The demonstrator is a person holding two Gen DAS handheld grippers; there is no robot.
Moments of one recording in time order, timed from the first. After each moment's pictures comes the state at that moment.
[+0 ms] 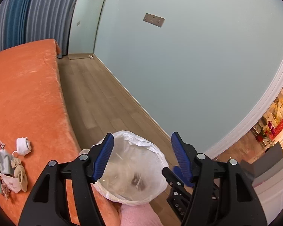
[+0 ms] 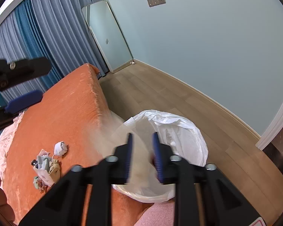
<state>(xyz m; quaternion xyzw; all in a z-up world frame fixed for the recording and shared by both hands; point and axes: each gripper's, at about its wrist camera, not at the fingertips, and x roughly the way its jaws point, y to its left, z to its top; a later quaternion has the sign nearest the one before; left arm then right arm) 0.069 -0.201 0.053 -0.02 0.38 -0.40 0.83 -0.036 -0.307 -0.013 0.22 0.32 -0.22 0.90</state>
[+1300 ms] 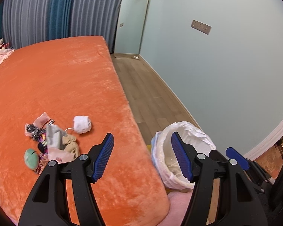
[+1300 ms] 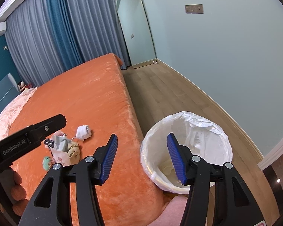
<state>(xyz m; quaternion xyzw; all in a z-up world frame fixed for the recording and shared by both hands) 0.076 -0.071 0.020 -0.02 0.38 -0.25 0.89 -0.012 -0.215 0.015 0.14 0.33 -0.14 0.92</state>
